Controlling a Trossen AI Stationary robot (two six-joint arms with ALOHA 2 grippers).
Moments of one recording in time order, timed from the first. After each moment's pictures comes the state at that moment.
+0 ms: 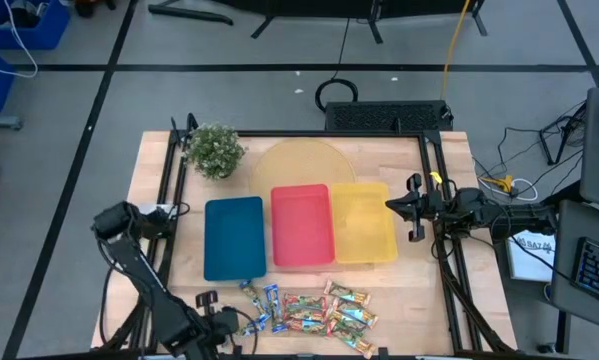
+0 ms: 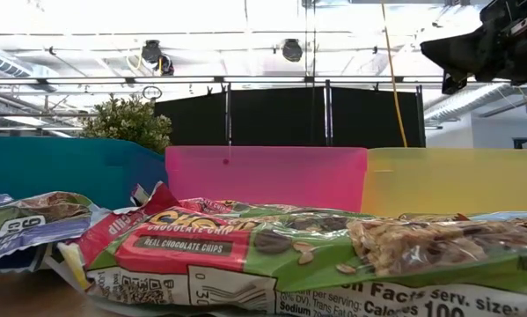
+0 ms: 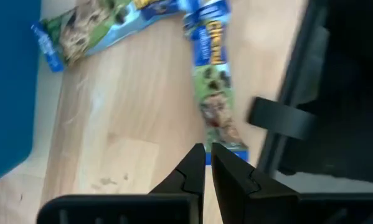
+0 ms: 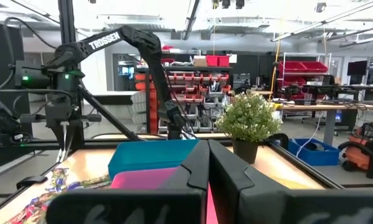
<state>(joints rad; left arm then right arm) -0.95 1.87 1.44 -0.99 -0.15 -1.21 0.01 0.01 0.01 0.19 0.08 -0.01</state>
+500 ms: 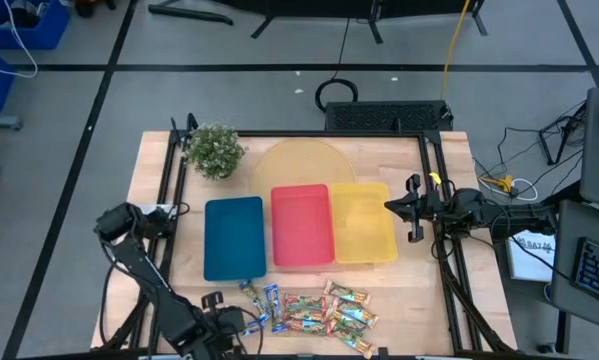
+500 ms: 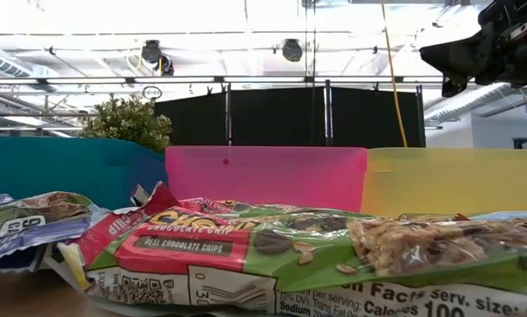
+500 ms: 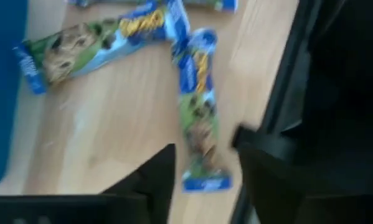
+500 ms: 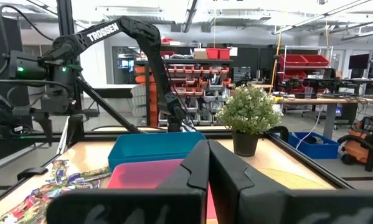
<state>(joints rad) -0.91 1.89 1.44 -0.89 -0.17 -1.21 0.02 0.01 0.01 0.16 0.08 -0.01</state>
